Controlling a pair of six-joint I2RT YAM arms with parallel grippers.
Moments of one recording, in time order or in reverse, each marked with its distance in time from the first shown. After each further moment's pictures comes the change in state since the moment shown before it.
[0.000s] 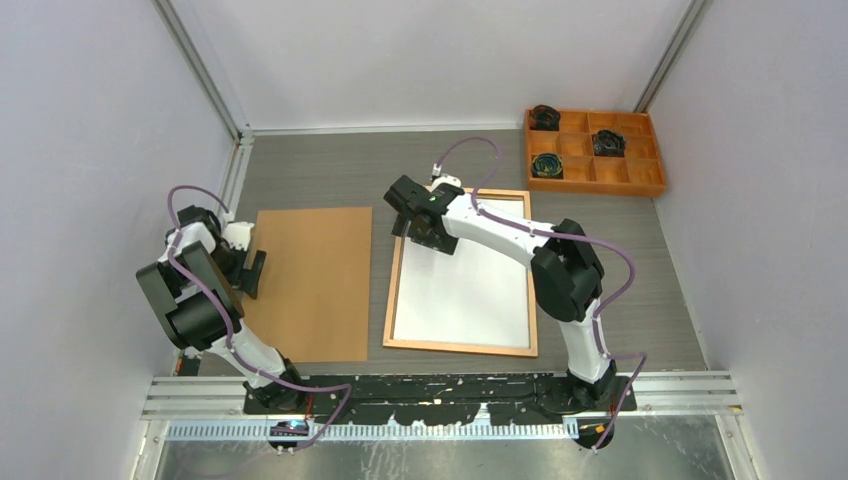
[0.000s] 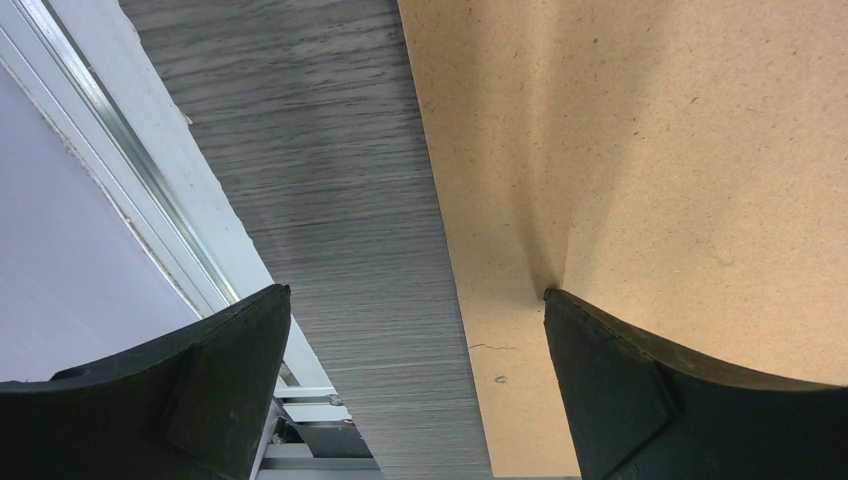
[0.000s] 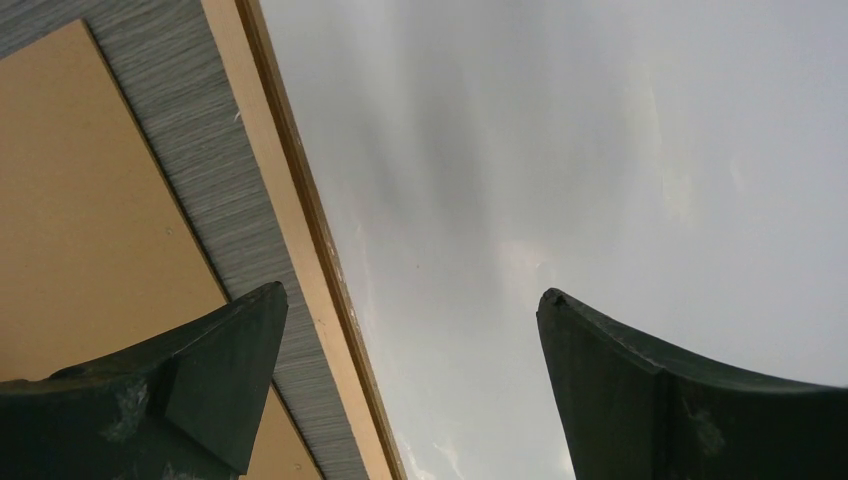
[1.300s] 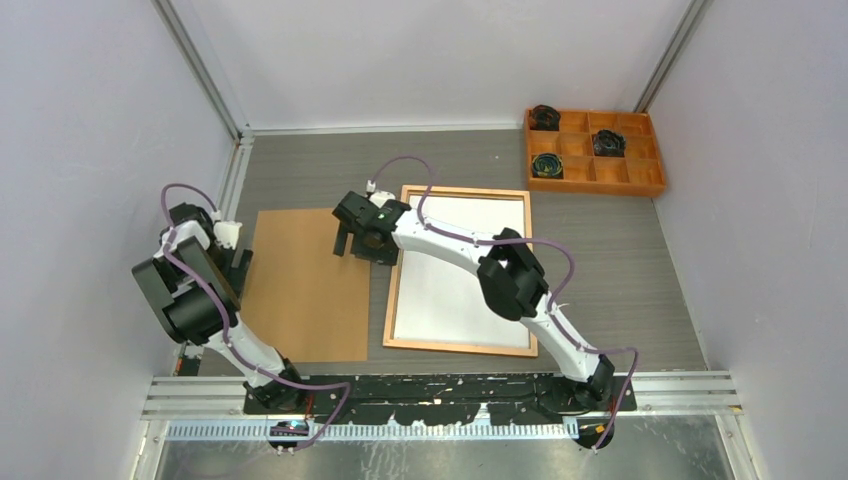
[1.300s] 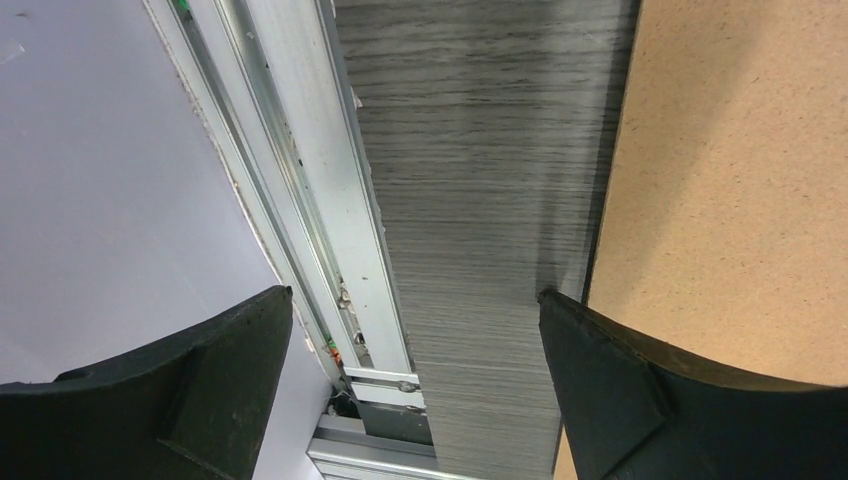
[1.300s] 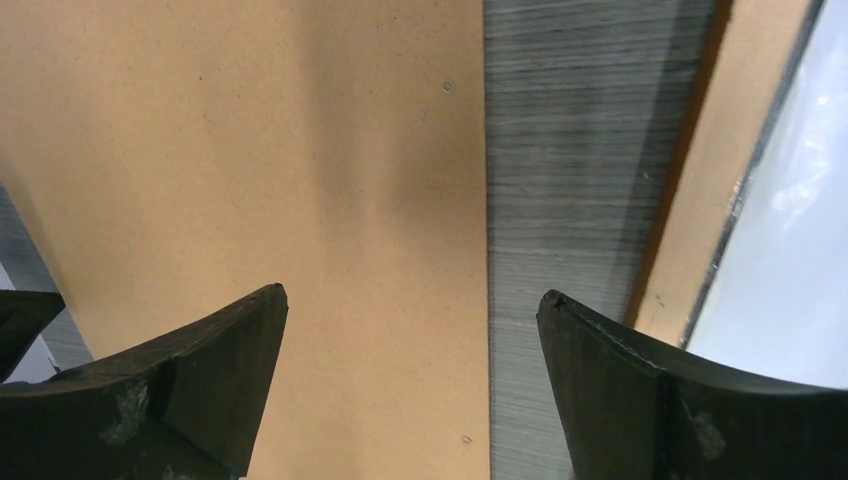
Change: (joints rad) left arm 0.035 0.055 0.041 0.071 -0.127 0.000; right arm 0.138 0.317 0.370 0.094 -0.220 -0.079
